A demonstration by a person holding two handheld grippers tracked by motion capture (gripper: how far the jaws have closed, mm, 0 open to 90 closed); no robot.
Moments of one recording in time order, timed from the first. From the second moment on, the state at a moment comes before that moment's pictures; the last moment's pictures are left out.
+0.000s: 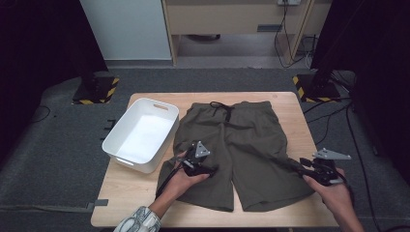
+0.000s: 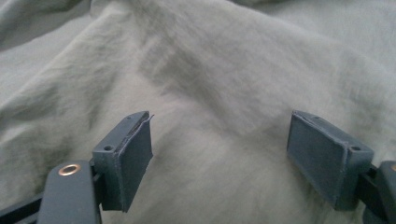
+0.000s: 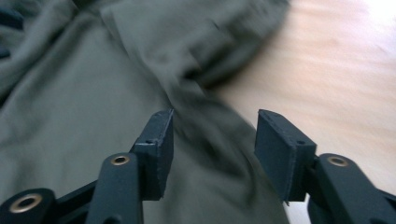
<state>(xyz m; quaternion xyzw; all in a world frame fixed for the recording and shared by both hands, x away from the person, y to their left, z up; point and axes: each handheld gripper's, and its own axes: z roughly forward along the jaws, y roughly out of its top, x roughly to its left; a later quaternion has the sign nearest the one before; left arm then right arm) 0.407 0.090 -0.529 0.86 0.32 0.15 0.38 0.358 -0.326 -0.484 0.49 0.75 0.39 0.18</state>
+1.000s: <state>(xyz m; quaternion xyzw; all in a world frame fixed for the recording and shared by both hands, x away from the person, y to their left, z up) 0.405 0.094 -0.527 0.86 0.32 0.14 0.38 0.367 -0.344 -0.489 0.54 0.73 0.36 0.20</state>
